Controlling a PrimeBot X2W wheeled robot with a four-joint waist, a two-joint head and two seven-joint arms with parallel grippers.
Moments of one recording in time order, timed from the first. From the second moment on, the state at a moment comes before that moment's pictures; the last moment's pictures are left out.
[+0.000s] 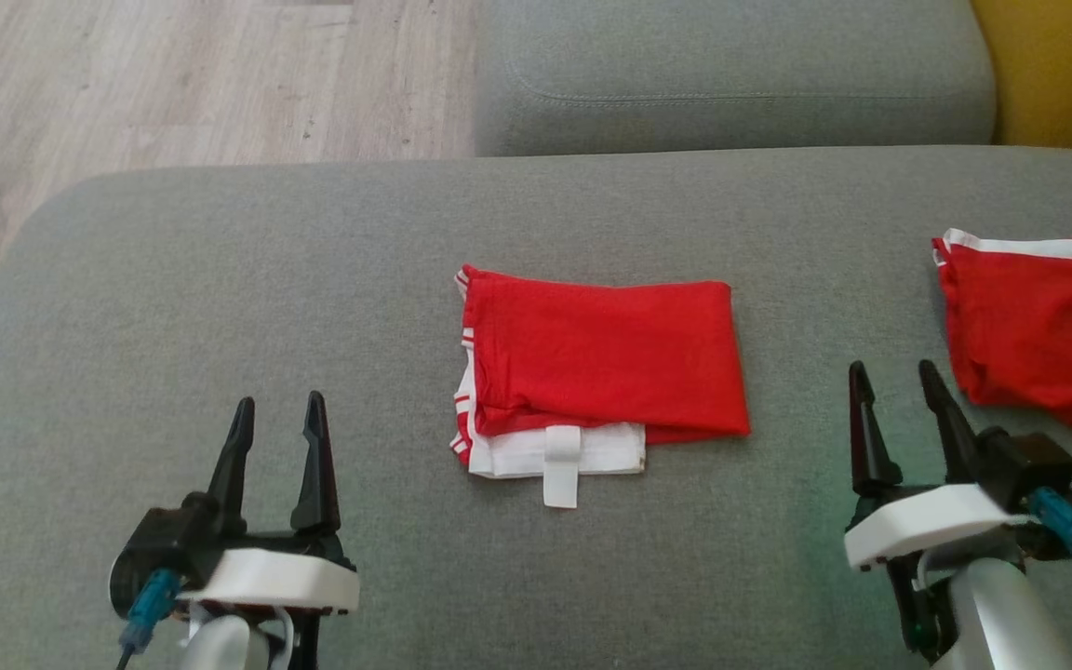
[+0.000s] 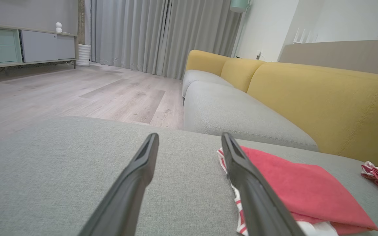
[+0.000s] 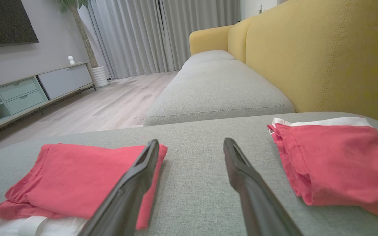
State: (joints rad) left arm -0.10 0.04 -0.12 0.34 -0.29 -0.09 -0.26; right arm -0.15 -0.05 -0.01 0.45 0.14 0.13 -0.25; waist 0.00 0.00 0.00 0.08
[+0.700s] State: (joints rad) left arm -0.16 0.04 -0.19 0.35 -0.30 -0.09 -0.26; right arm -0.19 -0.05 0.03 0.46 0.16 0.13 -0.16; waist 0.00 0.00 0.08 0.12
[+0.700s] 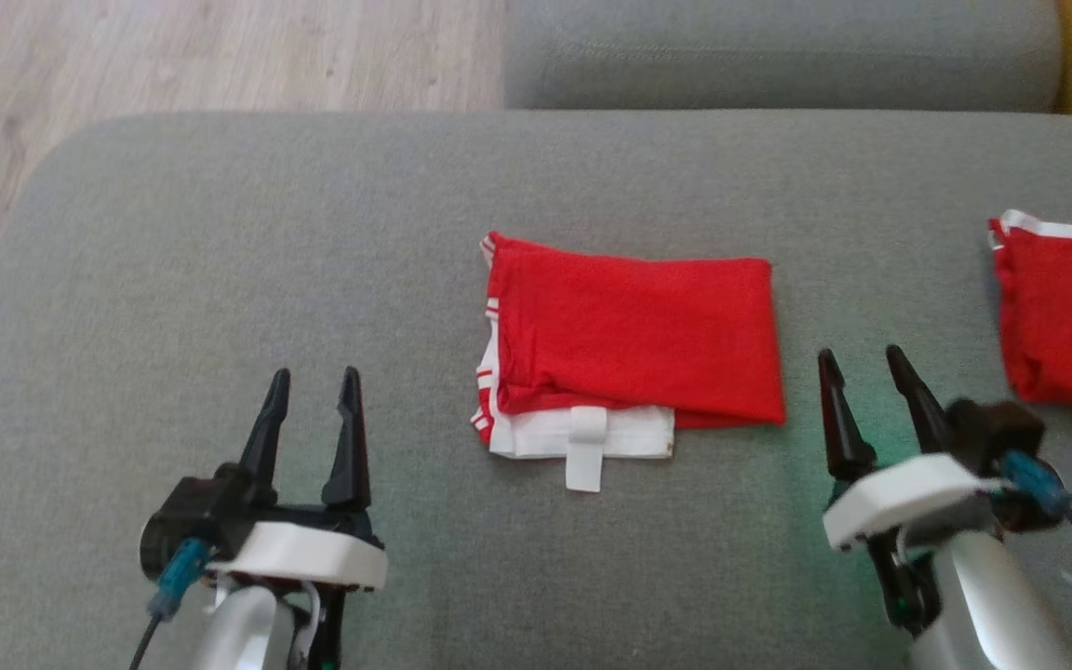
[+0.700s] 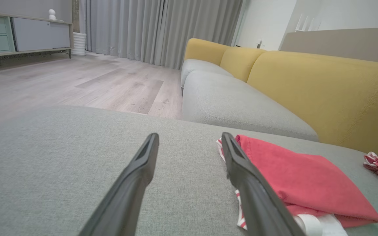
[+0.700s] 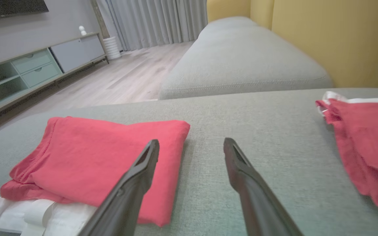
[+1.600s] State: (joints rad) left arm -0.25 0.04 -0.30 0.40 -0.32 -0.10 -0.26; right arm -0.55 -0.06 0.19 1.01 0.22 0.13 -0.16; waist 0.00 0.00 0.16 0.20
